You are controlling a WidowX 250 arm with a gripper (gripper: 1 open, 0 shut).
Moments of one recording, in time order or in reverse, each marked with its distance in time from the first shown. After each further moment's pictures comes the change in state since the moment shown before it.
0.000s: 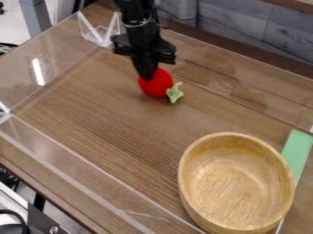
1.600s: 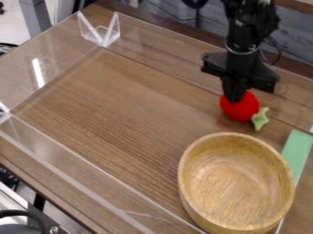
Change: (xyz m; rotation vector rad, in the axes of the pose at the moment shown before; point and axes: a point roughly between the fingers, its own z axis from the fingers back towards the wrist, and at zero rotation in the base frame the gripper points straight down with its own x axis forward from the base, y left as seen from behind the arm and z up) arm -0.003 -0.134 -0.011 0.023 -0.043 -0.110
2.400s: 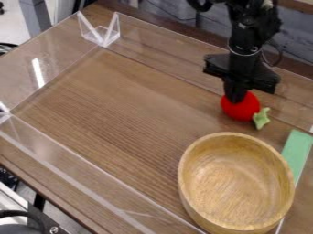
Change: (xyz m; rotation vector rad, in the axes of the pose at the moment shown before) arm 0.005 -0.001 -0.008 0.008 0.013 0.013
